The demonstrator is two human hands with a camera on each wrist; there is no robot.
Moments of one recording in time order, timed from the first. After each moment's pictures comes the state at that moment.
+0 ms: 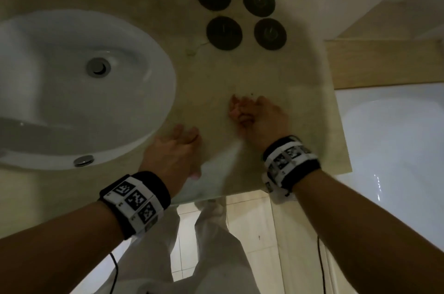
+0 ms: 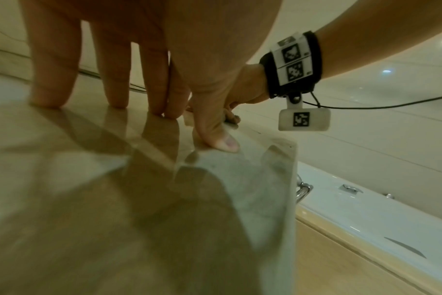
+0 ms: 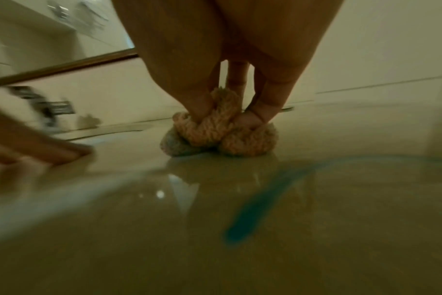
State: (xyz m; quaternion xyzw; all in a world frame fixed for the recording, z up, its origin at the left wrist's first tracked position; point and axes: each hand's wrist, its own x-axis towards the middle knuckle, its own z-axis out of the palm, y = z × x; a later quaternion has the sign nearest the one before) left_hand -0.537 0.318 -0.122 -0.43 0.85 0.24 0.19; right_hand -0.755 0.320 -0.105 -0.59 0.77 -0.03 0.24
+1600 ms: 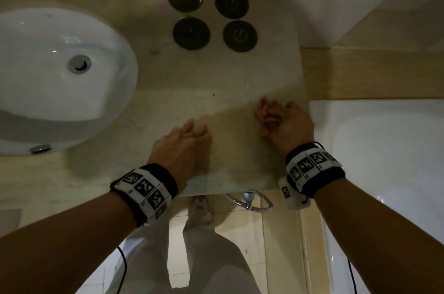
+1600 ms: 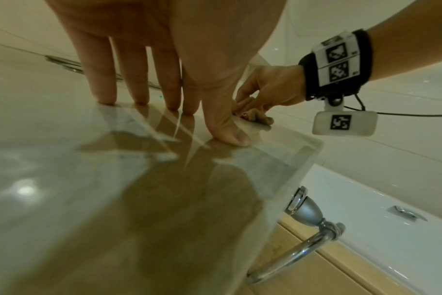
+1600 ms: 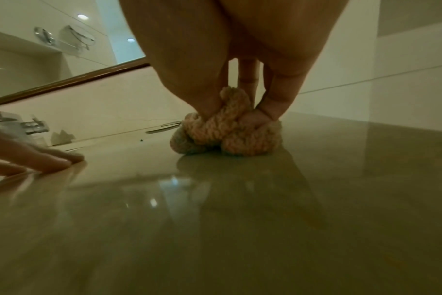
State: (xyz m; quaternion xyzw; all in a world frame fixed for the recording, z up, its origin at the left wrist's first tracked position) left_hand -0.655 0.349 -0.130 -0.46 0.84 0.22 0.17; right_hand -0.909 0.356 -0.117 -0.56 0.79 -0.09 0.22
